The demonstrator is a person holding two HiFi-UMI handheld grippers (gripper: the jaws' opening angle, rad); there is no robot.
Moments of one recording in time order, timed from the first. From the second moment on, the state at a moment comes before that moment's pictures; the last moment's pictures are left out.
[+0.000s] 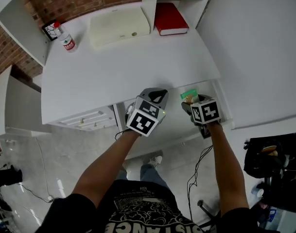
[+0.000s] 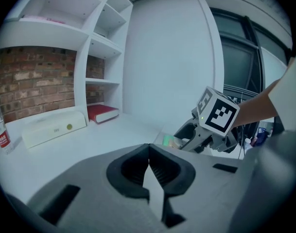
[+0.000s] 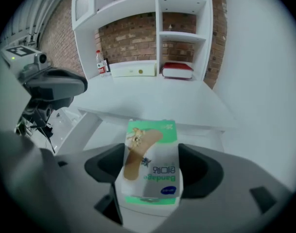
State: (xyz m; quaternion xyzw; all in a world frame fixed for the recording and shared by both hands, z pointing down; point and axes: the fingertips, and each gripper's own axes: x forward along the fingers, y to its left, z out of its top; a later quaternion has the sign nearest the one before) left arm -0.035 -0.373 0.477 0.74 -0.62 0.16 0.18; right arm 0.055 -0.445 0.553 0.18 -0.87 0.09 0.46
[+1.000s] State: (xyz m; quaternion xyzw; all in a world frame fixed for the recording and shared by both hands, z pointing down) left arm -0.104 -0.323 0.336 0.77 -0.61 0.12 0.08; right arm 0.040 -0.385 0.335 0.37 -0.90 0.07 0.20
